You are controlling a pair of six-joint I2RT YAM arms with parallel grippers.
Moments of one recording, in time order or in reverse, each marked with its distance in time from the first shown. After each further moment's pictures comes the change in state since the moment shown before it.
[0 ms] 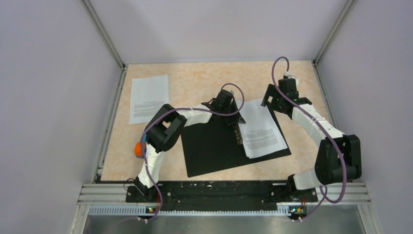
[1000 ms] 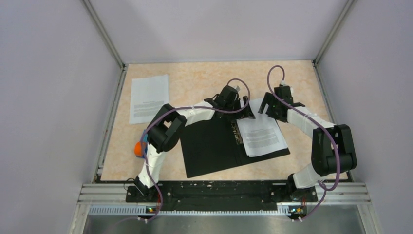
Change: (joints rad) left arm -0.011 0.023 0.129 -0.101 -0.014 0.118; right arm 0.000 0.107 -0.114 0.121 -0.055 0.049
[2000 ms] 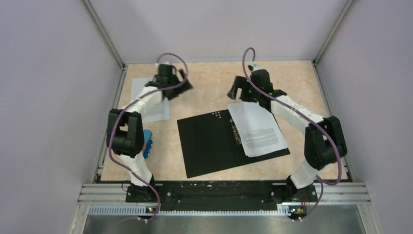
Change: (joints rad) left arm 0.426 -0.336 -0.160 -0.200 -0.208 0.241; right arm 0.207 0.048 0.214 0.076 -0.205 -0.003
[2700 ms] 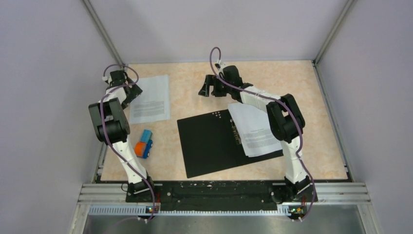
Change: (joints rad) left arm 0.641 0.210 0.107 -0.021 -0.216 0.137; right arm 0.167 0.579 0.495 0.201 -0.261 -0.001
